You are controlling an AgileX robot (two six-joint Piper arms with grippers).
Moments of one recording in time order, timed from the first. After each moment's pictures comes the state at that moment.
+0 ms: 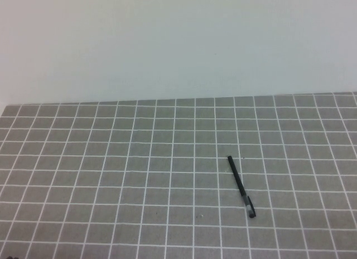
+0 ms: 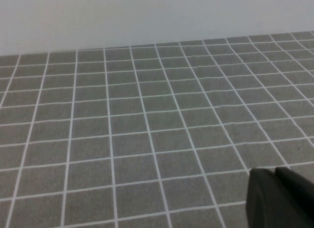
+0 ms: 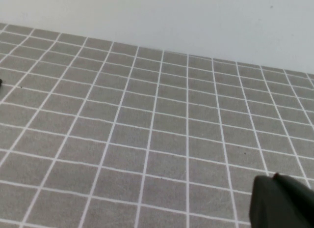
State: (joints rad) right arm 0.03 -0.02 0.00 -0.11 0.31 -0.08; left arm -0.25 -0.03 0.04 -0.27 0.32 0.14
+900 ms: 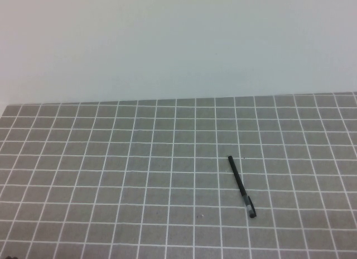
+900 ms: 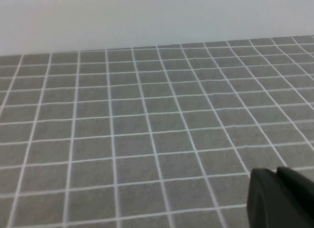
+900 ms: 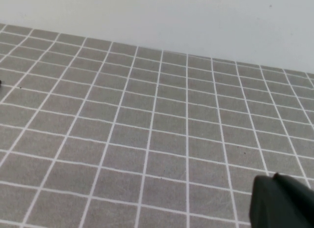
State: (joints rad) right arm 0.03 -0.02 0.00 -0.11 0.31 -0.08; left arm -0.19 -0.03 0.04 -0.28 0.31 0.13
